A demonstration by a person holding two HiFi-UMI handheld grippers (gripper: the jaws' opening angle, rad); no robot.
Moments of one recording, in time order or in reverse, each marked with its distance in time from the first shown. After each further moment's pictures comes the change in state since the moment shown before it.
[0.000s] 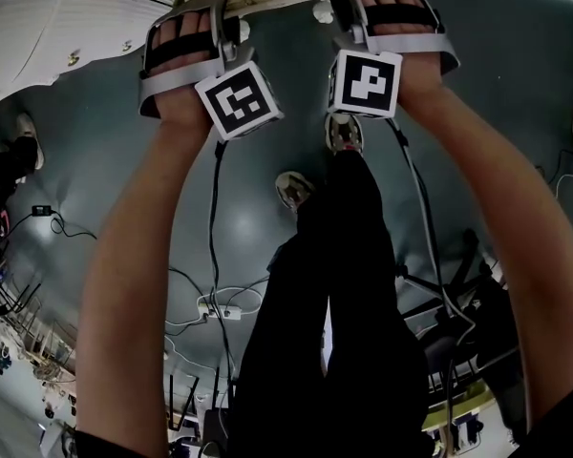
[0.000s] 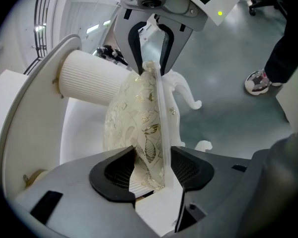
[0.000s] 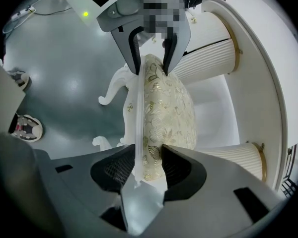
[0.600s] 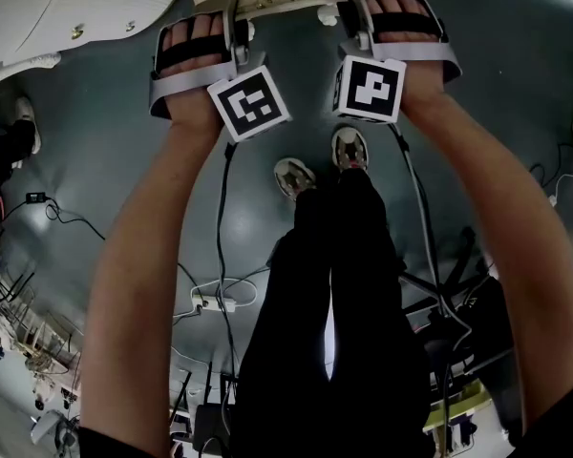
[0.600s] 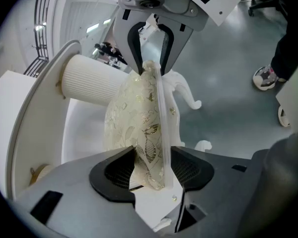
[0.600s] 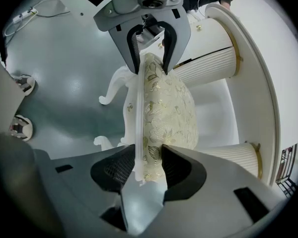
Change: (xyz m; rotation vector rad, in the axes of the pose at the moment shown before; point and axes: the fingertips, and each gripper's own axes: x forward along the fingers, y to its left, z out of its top) left arm -0.035 -0.033 -0.001 -0.013 0.015 -0.008; right arm -0.033 0.031 0.010 -0.001 0.007 0.025
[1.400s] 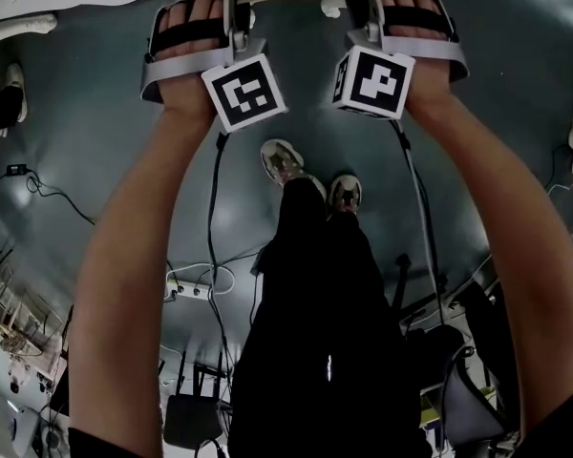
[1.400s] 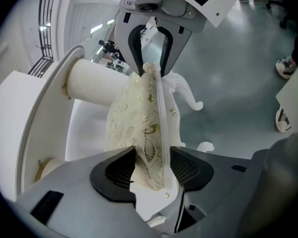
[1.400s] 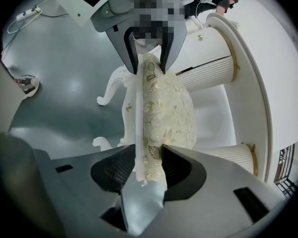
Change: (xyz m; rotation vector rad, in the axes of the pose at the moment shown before) left arm -0.033 -0.032 0.001 -0.043 -0.005 0.023; right arm -0.030 0.025 0.007 -0.005 -0.022 -0.022
